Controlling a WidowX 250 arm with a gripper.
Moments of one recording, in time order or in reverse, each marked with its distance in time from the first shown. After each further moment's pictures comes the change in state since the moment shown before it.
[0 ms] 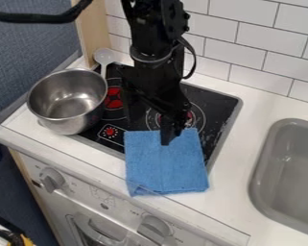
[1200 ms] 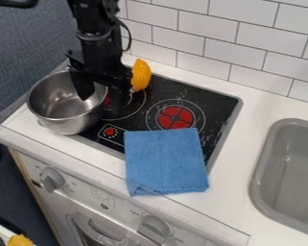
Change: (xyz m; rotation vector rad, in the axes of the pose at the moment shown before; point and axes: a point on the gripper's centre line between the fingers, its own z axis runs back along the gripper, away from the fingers) arm -0.003 0.109 -0.031 0.032 0.066 0.239
